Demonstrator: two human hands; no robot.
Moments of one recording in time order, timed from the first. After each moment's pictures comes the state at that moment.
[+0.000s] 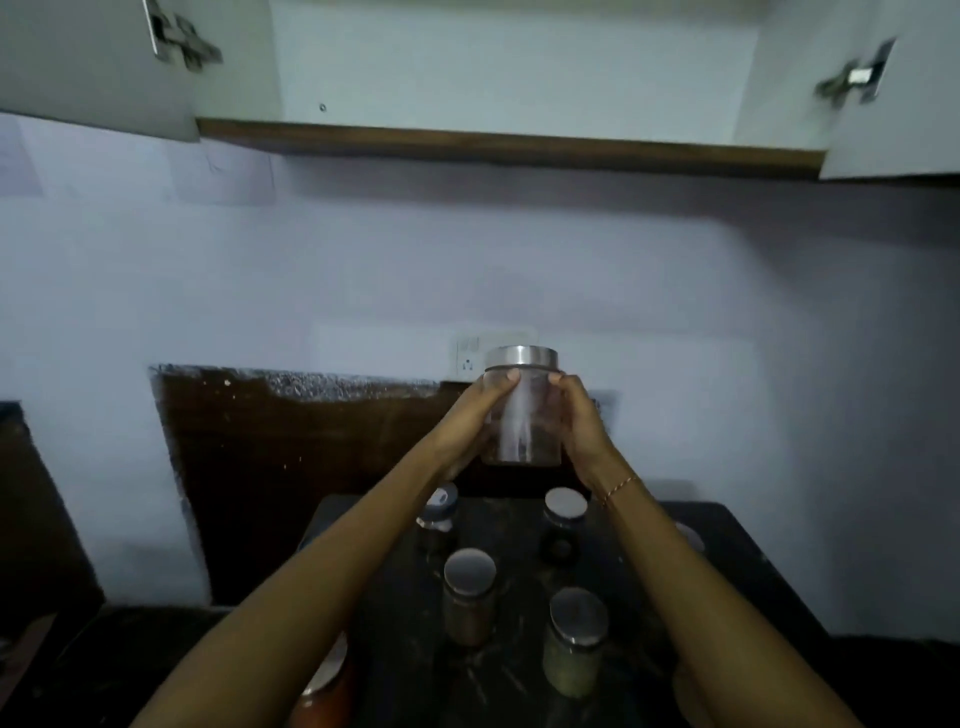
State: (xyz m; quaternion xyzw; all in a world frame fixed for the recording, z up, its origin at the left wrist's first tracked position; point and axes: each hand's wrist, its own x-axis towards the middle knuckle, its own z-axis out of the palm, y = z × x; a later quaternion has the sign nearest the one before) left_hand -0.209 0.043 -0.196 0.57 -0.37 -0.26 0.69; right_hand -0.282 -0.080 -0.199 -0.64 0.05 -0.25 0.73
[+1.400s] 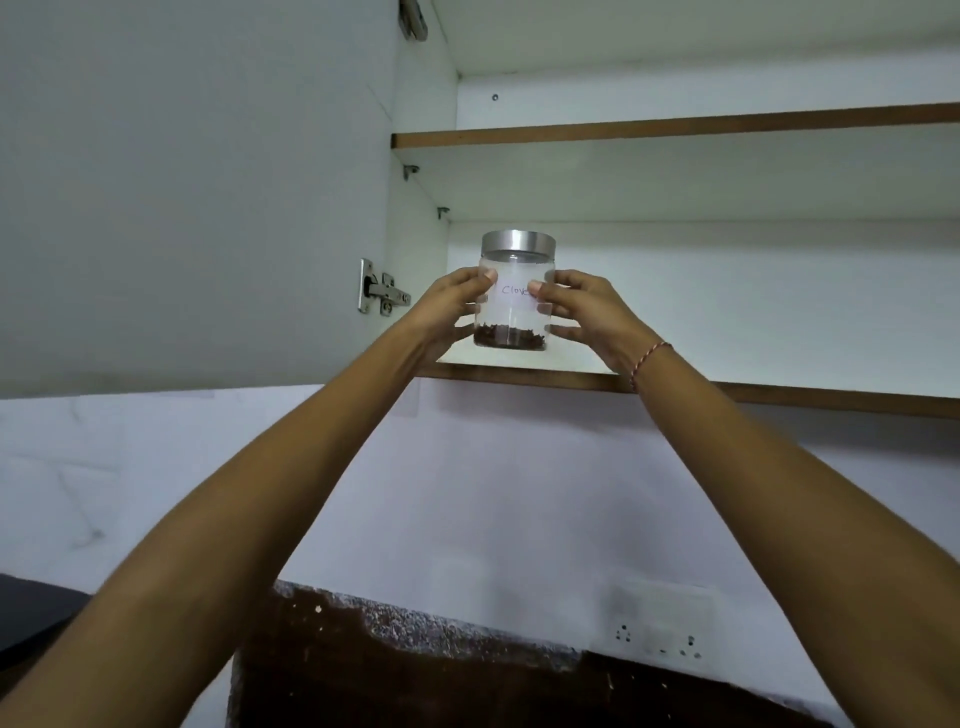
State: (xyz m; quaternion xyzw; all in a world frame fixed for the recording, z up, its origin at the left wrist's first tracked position) left_hand 0.074 0.170 0.128 0.61 -0.39 0.05 0.69; right_hand 0.007 0.006 0.135 -0.76 -0.15 -0.31 0.55
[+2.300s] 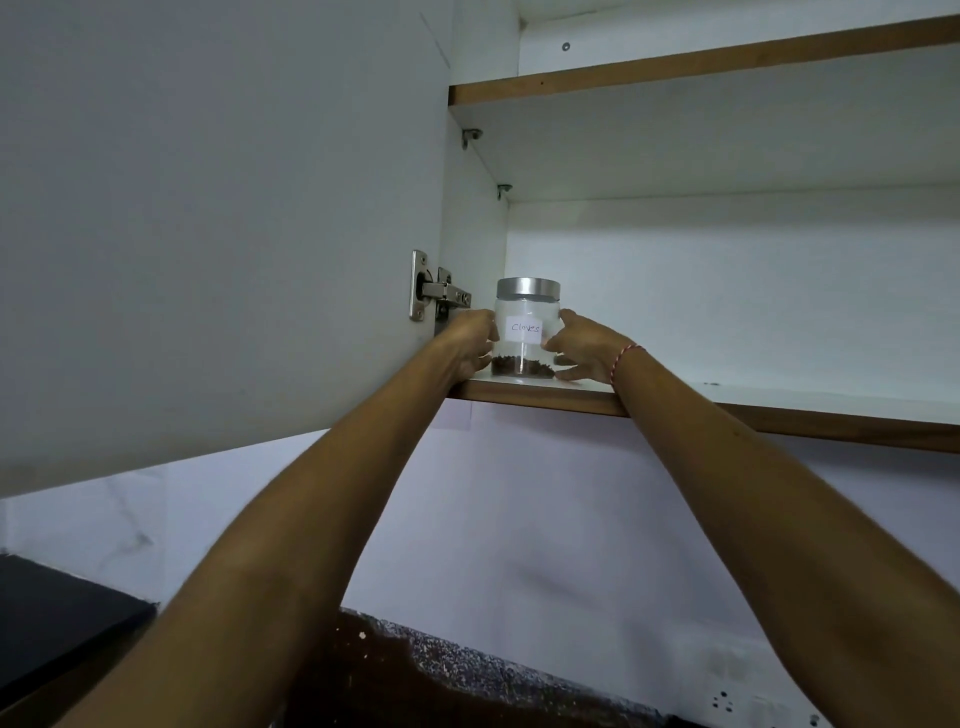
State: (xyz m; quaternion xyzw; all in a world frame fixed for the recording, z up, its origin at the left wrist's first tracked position) left_hand 0.213 0.178 0.134 0.67 -0.18 0.01 0.72; right_hand 0.172 0.041 0.140 -0.86 -0.02 -0.17 0.47
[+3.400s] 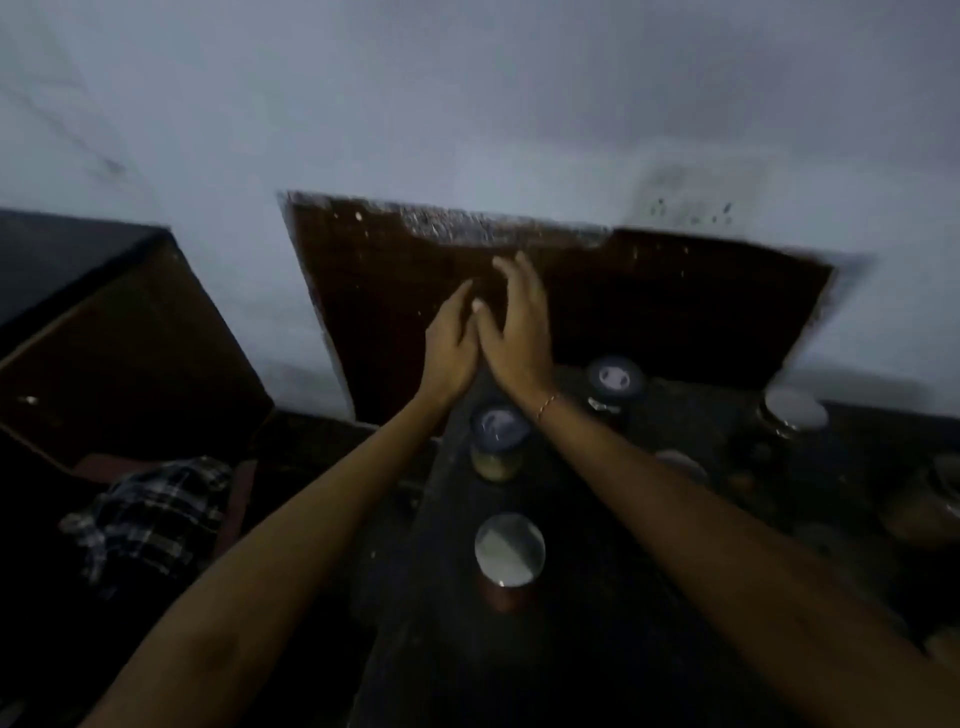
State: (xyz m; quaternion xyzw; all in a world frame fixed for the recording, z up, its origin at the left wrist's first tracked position) left_hand -0.038 0.222 -0.323 0.79 -0.20 0.06 0.57; right_hand -0.059 0.137 -0.318 -0.85 0.02 -0.33 0.42
